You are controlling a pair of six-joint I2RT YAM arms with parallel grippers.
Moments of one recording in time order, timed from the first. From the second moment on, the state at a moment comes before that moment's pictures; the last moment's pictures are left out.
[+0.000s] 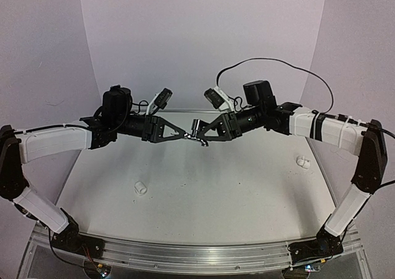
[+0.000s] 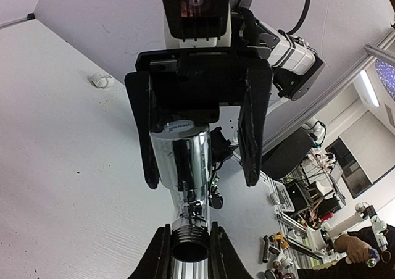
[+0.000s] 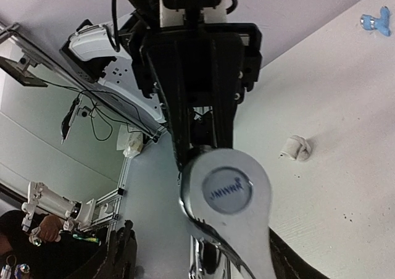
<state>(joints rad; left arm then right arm) -0.65 1.46 1.05 0.21 1.03 -0.52 0.69 1.68 1.39 -0.20 -1.10 0.32</state>
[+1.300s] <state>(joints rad) -0.63 1.33 1.03 0.17 0.77 -0.47 0.69 1.54 1.07 0.19 -0.72 0.52</state>
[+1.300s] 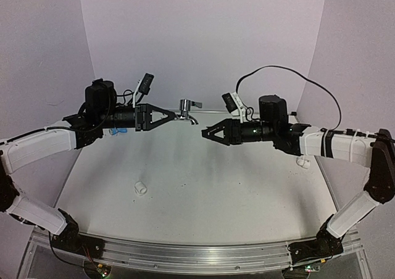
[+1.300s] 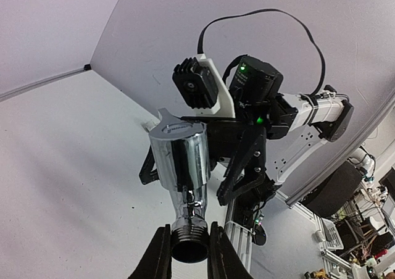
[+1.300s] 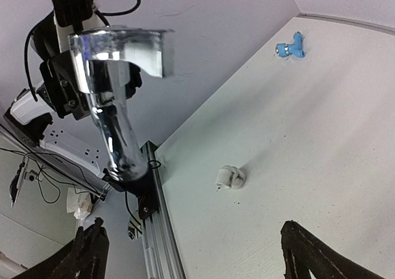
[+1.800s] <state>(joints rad) -0.62 1.38 1.03 0.27 0.83 -0.55 0.72 1.76 1.11 0.79 -0.85 0.99</state>
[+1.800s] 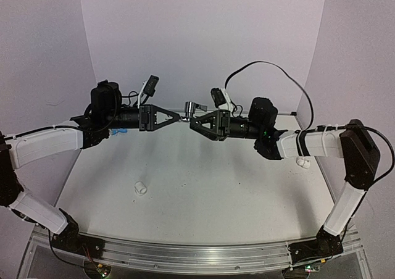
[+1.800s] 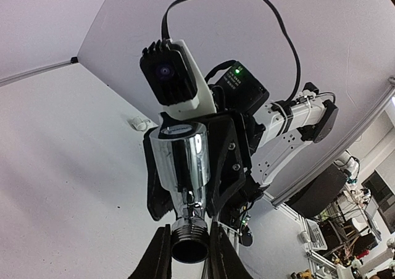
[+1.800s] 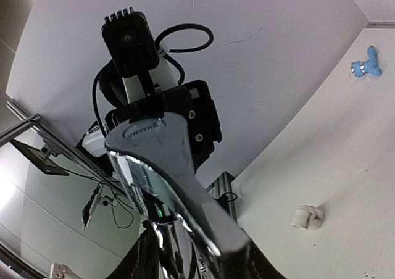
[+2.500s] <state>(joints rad) -0.64 1.39 1.02 0.35 0.85 -0.58 0.74 1.80 1.15 0.98 -0.83 1.08</state>
